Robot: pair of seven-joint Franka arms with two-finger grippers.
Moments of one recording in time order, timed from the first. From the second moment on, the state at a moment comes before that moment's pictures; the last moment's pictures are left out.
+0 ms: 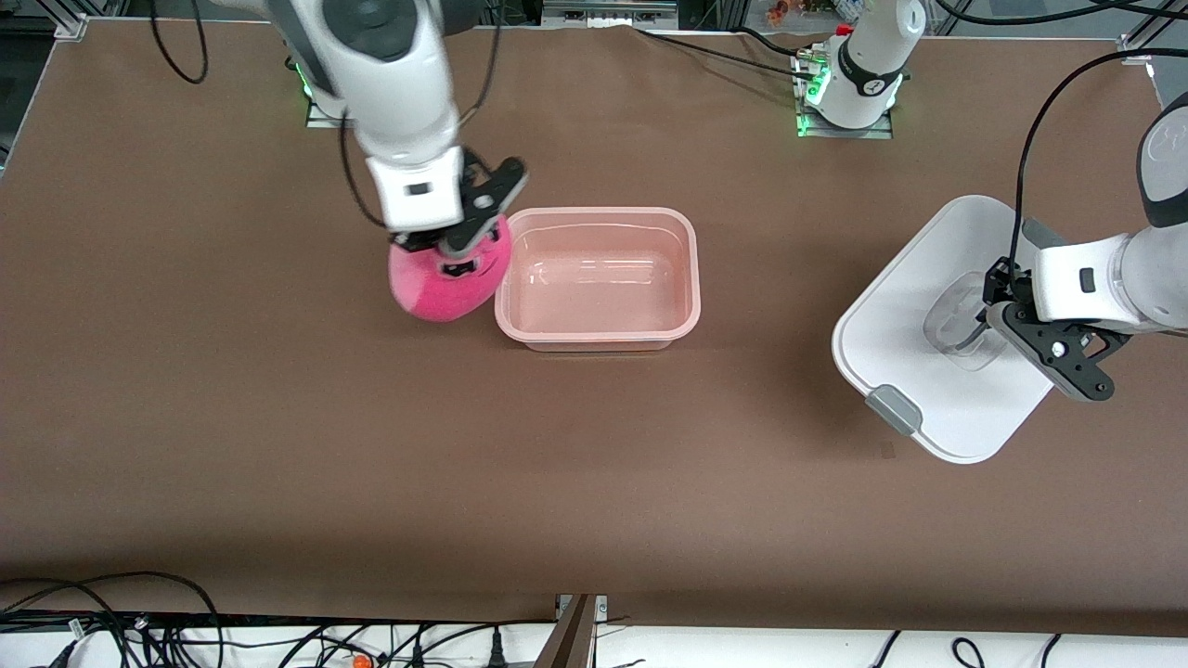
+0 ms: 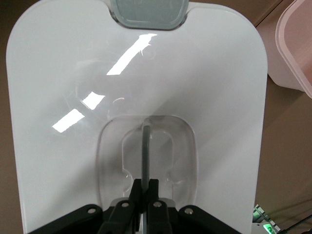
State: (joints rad) left arm 0.10 0.41 -0.19 -1.21 0.04 1.41 0.66; right arm 0.72 0.29 -0.06 -1.41 -0.08 1.64 -0.40
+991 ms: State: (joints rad) left arm 0.09 0.41 -0.19 -1.21 0.04 1.41 0.66; right arm 0.91 0.61 -0.07 -1.11 -0.21 1.53 -0.53
